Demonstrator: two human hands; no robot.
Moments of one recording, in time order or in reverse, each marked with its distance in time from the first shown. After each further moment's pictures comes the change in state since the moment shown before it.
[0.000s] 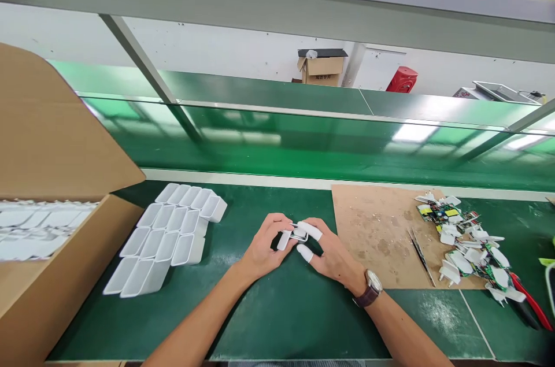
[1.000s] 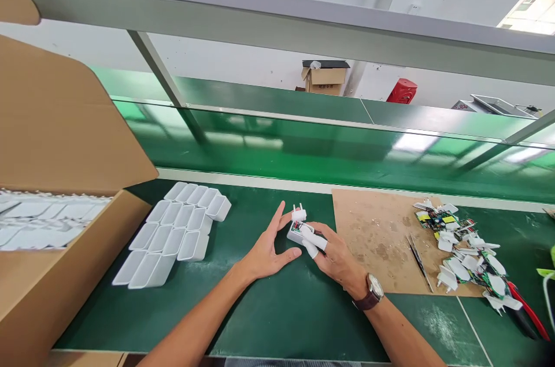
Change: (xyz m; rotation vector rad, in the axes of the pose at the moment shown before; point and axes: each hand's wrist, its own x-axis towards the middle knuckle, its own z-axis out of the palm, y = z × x) left_hand -0.009 -0.002 0.002 -0.364 -0.182 -0.307; right_hand -0.005 0.010 0.003 -0.084 0.128 -0.162
